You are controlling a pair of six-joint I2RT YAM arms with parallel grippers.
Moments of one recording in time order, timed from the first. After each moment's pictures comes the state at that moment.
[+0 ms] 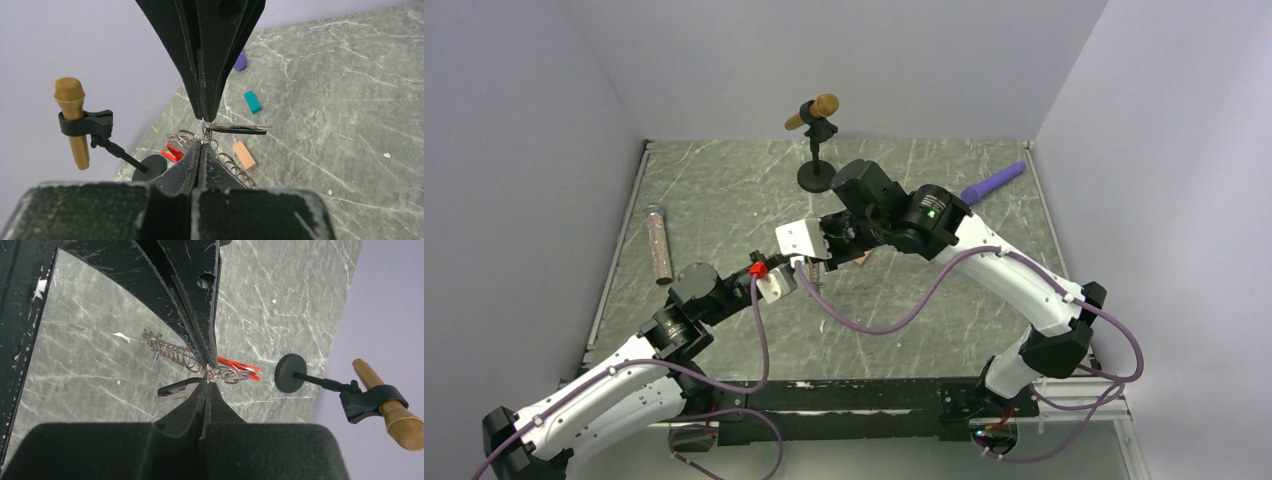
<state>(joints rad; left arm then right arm) -0.81 0.66 0.56 0.19 0.19 0.48 1.02 1.56 1.83 -1.03 -0.27 -0.93</state>
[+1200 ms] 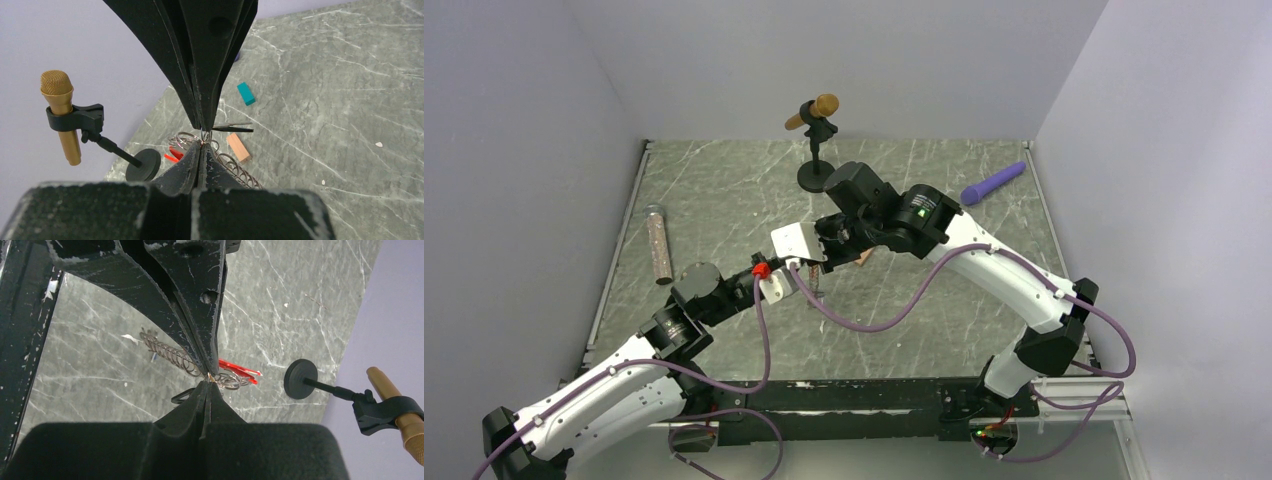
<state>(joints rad) -0.81 0.66 0.56 0.15 0.21 0.48 1.02 1.59 1.83 -1.04 -0.30 -0.93</state>
